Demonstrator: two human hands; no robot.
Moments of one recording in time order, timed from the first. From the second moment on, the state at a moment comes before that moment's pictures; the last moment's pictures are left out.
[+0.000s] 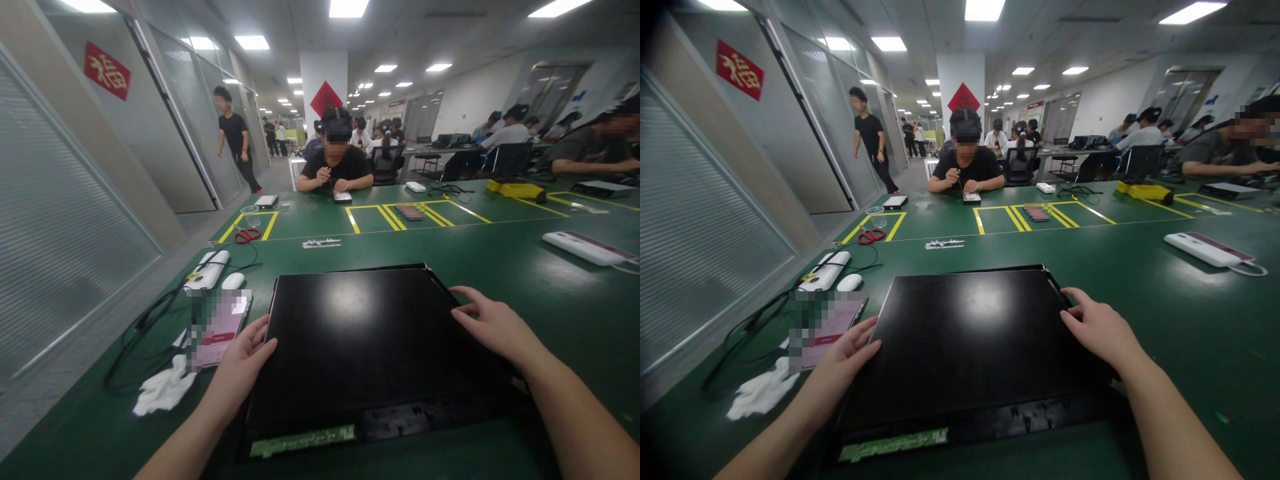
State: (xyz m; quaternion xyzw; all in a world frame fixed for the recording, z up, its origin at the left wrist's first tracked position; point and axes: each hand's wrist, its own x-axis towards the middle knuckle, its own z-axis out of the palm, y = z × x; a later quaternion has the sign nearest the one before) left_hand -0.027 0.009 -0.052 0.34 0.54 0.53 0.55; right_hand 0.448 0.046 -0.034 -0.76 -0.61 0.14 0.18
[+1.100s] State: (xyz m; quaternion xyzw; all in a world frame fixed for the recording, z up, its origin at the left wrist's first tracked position) left_hand -0.042 0.011 -0.041 0.49 0.62 0.47 0.39; right_hand 0.458 0.047 -0.039 -0.73 -0.64 0.13 0.19
